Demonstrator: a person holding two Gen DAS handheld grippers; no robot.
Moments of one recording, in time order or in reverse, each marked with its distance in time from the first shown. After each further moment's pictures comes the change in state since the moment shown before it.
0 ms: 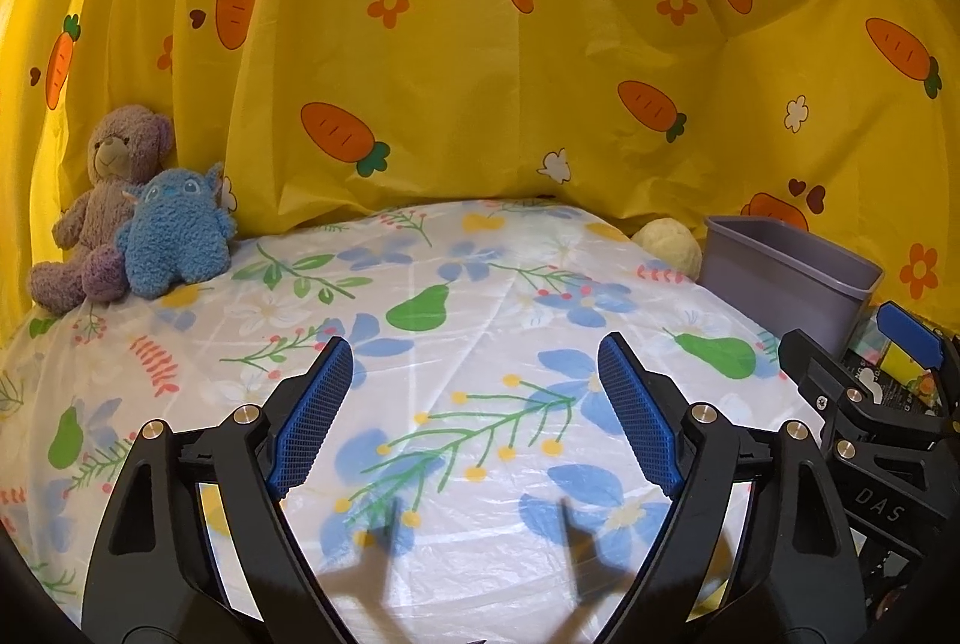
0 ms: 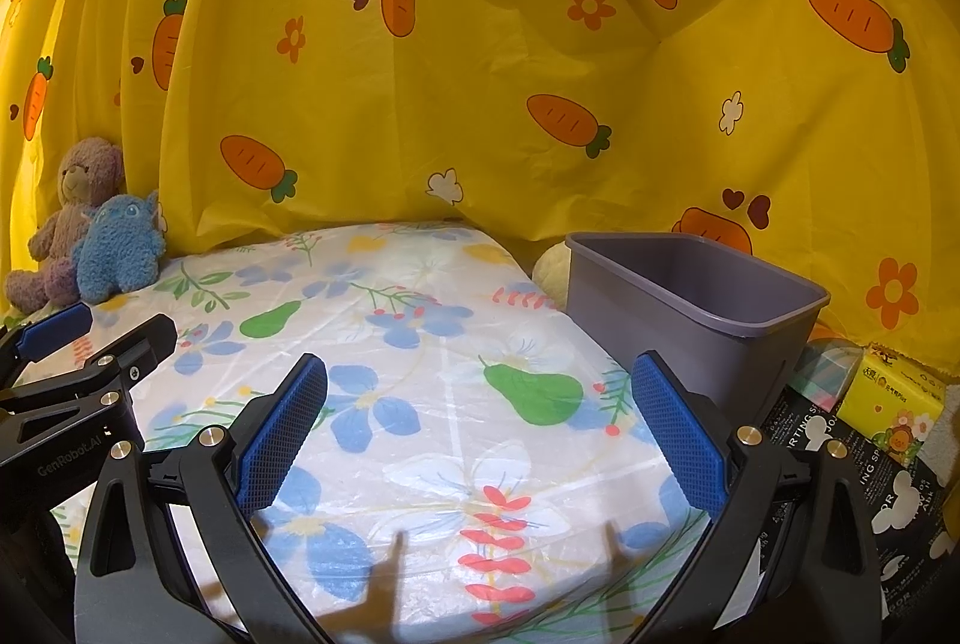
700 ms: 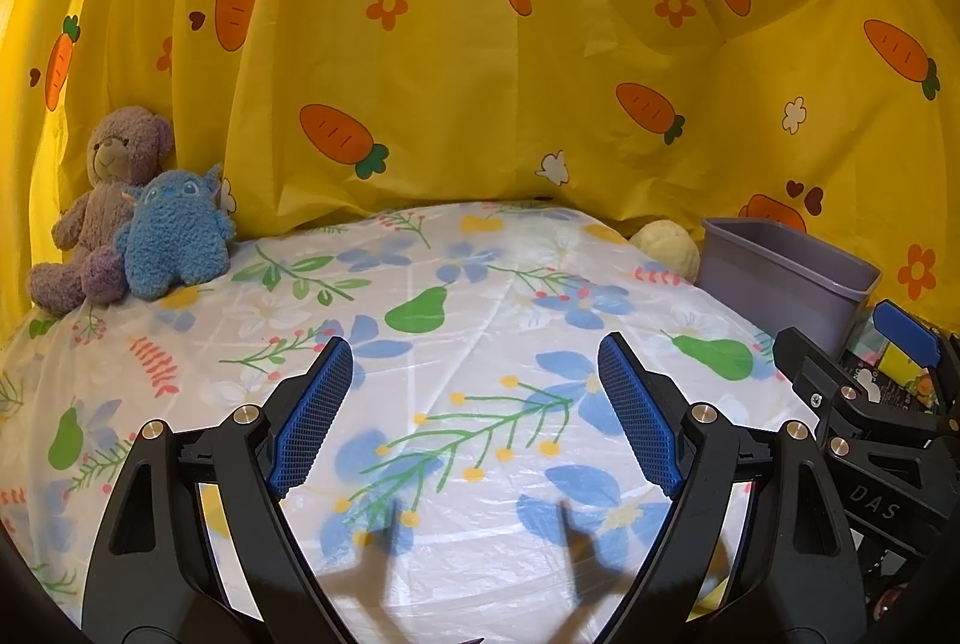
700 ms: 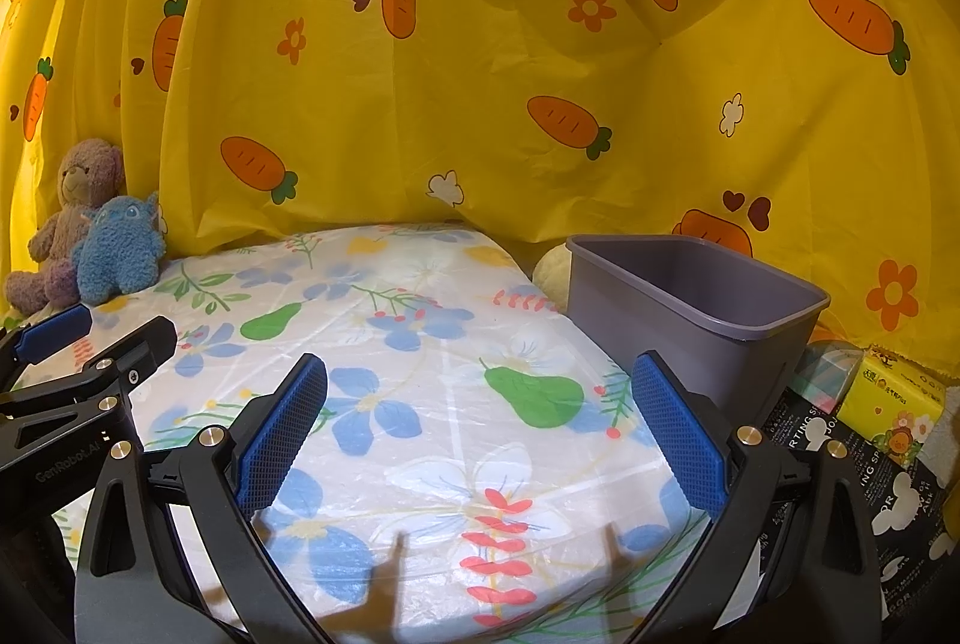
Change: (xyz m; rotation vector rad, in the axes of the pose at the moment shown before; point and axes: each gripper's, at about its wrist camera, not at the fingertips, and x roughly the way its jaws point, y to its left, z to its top) left arm -0.001 0.000 0.000 0.006 -0.001 -0.004; right arm 0.001 0.000 -0.001 -0.001 -0.004 0.005
